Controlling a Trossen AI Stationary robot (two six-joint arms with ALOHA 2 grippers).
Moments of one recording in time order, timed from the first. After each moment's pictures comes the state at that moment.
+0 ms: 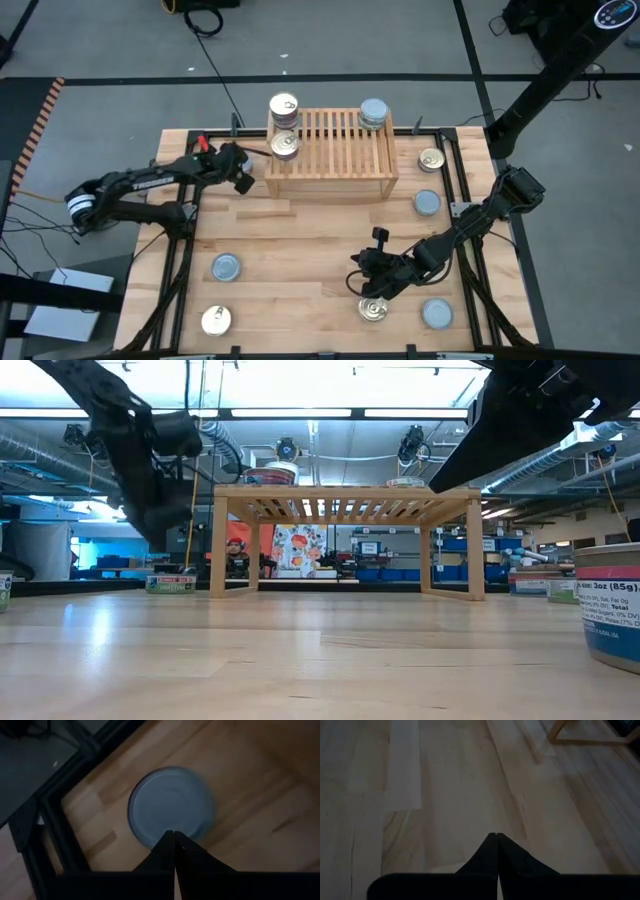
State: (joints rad) left arm 0.59 1.12 0.60 -0.57 -0.45 -0.19; right arm 0.57 1.62 0.95 -0.29 0.66 0.50
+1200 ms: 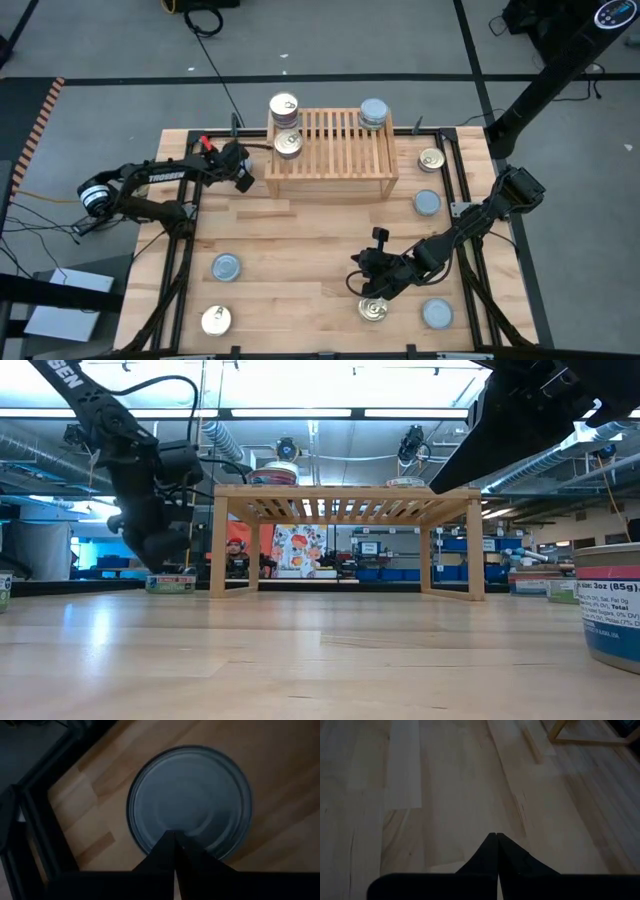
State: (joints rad) left arm 0.70 1.25 0.52 -0.39 -0.42 -0.11; right arm 0.57 1.62 0.95 -0.29 0.66 0.49
